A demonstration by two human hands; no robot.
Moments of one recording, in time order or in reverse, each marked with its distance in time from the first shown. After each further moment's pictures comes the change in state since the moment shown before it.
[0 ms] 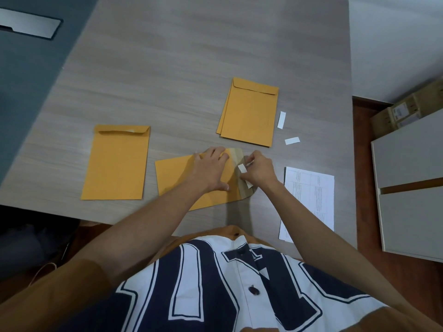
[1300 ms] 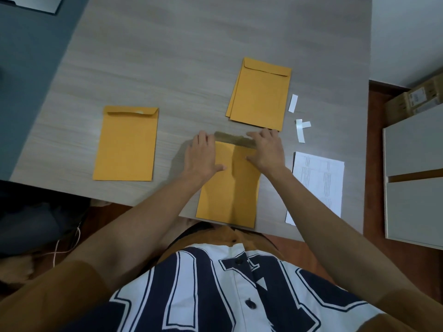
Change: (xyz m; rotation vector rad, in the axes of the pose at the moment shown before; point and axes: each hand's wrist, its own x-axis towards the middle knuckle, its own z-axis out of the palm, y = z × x) left_hand -0.035 -0.018 0.006 -0.114 0.175 -0.259; right_hand -0.007 -0.006 0.003 -0.470 0.140 -0.346
